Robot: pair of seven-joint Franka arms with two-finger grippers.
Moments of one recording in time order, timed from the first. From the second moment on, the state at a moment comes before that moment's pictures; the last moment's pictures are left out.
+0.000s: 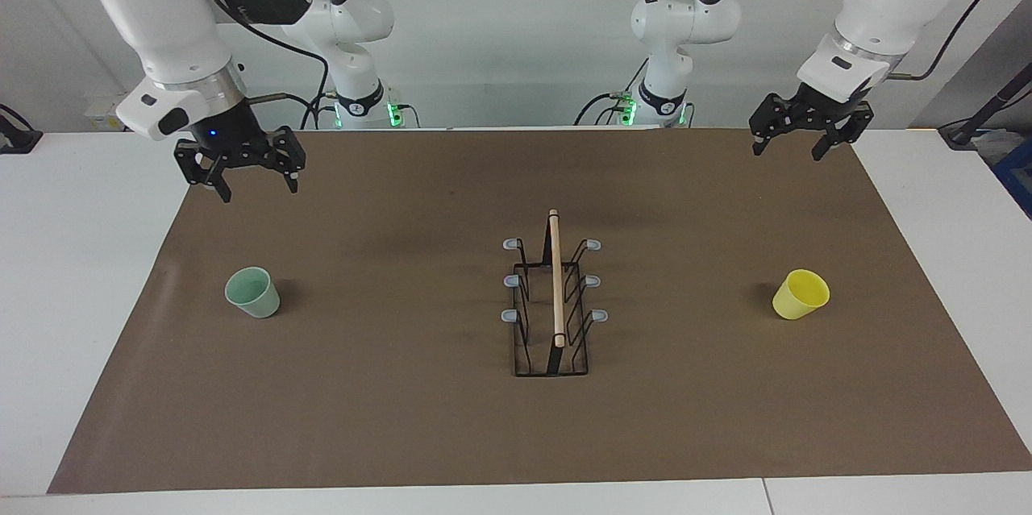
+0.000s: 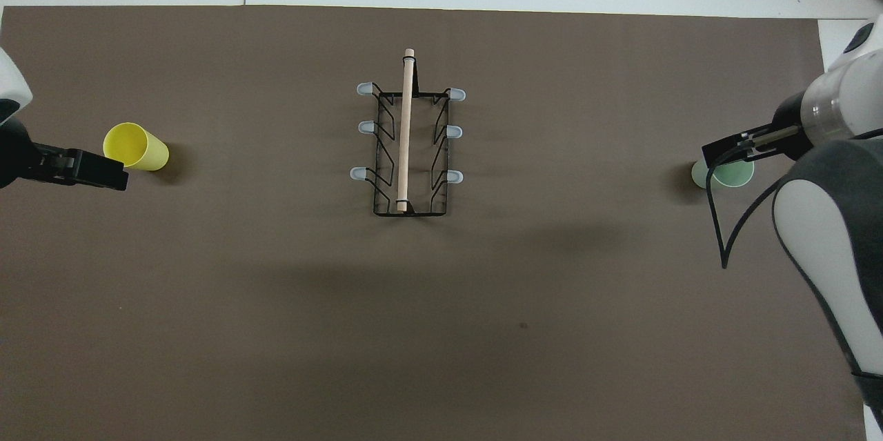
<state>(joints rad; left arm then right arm) -0.08 -0.05 0.00 -1.64 -0.02 1.60 0.10 0.08 0.05 -0.02 -1.69 -0.09 1.77 -0.14</state>
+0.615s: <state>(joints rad) -0.08 0.15 0.04 -1.45 -0.03 1.57 0.08 0.13 0.17 -0.01 -1.73 -0.37 1.77 -0.40</state>
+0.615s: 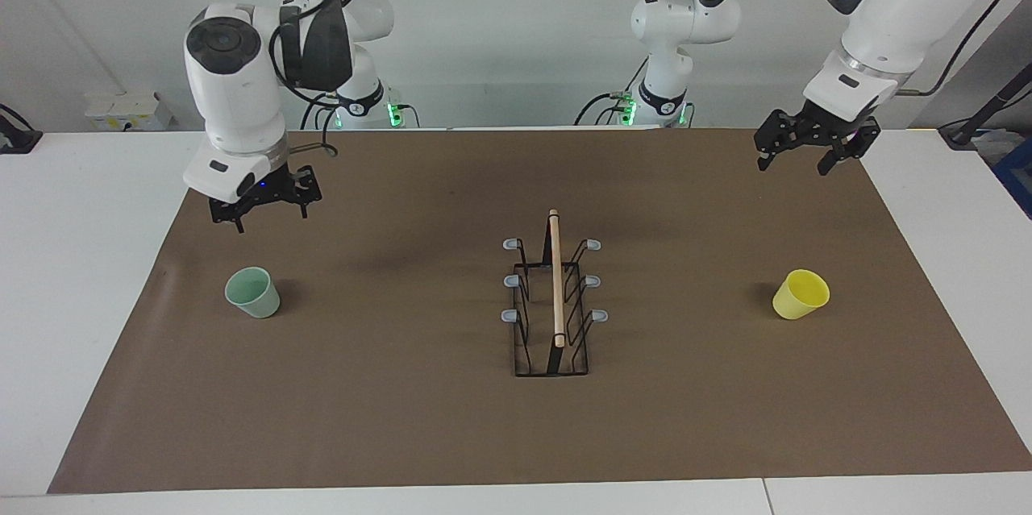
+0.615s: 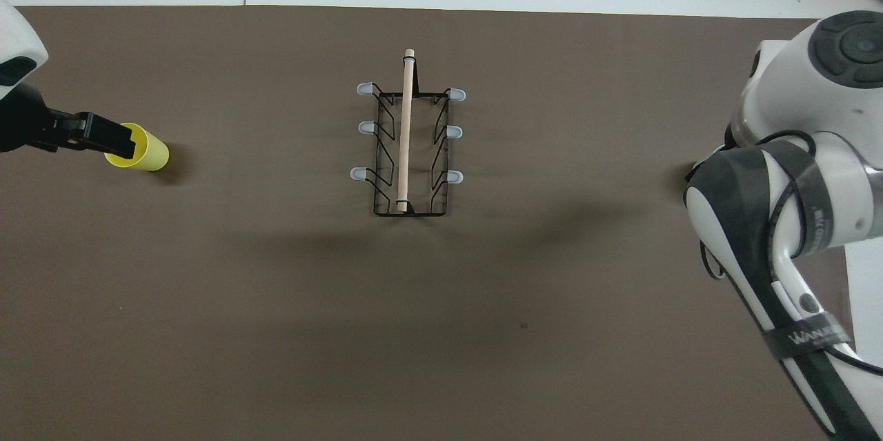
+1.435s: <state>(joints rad) -0.12 0.46 0.33 -1.23 -0.31 1.55 -0.31 0.20 0.16 -0.02 -1.86 -0.78 1.81 -0.88</state>
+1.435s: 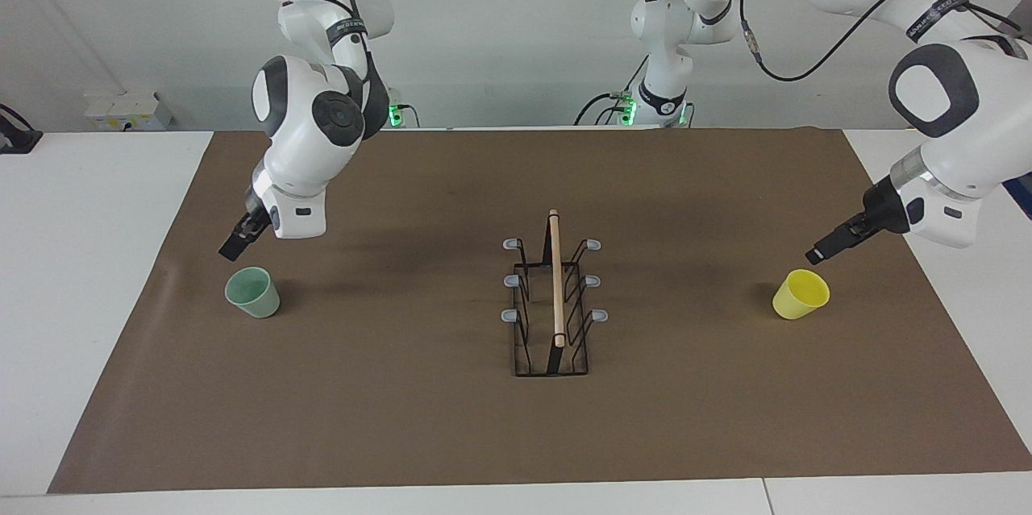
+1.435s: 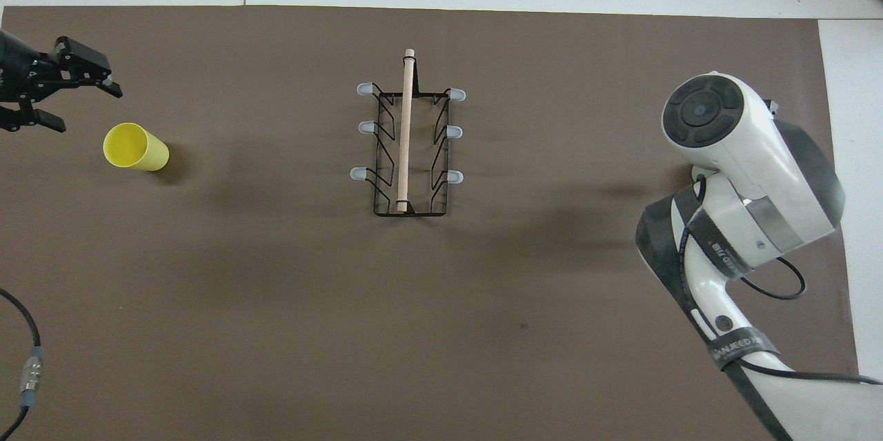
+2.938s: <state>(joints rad) 0.01 0.73 0.46 -1.42 -0.78 1.81 -0.75 0.31 0.43 -0.01 -1.97 -1.21 1.92 -0.77</state>
